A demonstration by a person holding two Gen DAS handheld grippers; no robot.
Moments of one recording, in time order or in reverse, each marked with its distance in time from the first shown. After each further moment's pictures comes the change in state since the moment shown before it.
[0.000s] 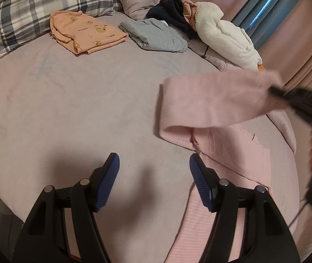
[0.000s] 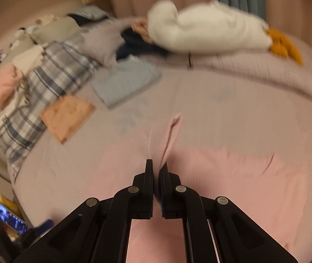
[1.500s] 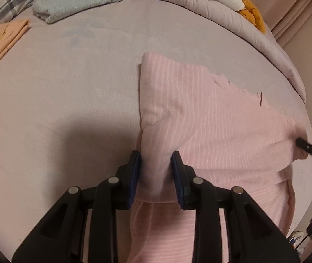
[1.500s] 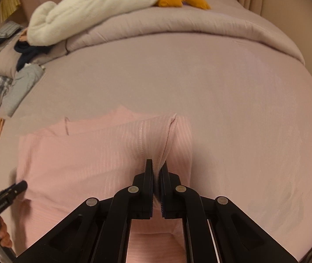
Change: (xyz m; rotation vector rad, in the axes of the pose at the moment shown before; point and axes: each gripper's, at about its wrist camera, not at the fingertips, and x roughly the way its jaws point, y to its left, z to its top) left arm 0.167 -0.121 0.027 0.272 0.282 0.007; right arm 0.042 -0.194 -0.087 0.328 0.173 -0.367
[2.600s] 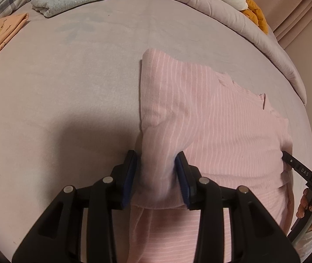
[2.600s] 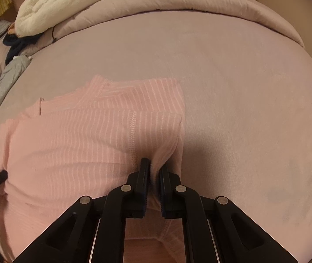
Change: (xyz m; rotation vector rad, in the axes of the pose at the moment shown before) left arm 0.010 0.002 0.001 -0.020 0.007 -0.007; right arm 0.045 -0.010 -0.015 0.037 0.016 -0.021
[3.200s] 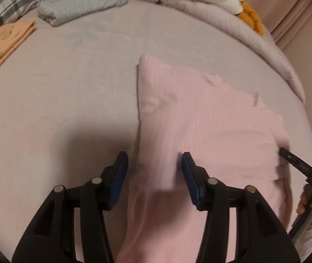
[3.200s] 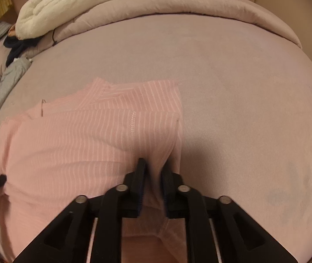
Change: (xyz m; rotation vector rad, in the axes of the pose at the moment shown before) left arm -0.034 -0.009 -0.014 0.024 -0.062 0.003; right arm -0.019 -0.003 -0.011 0.009 -0.024 0.003
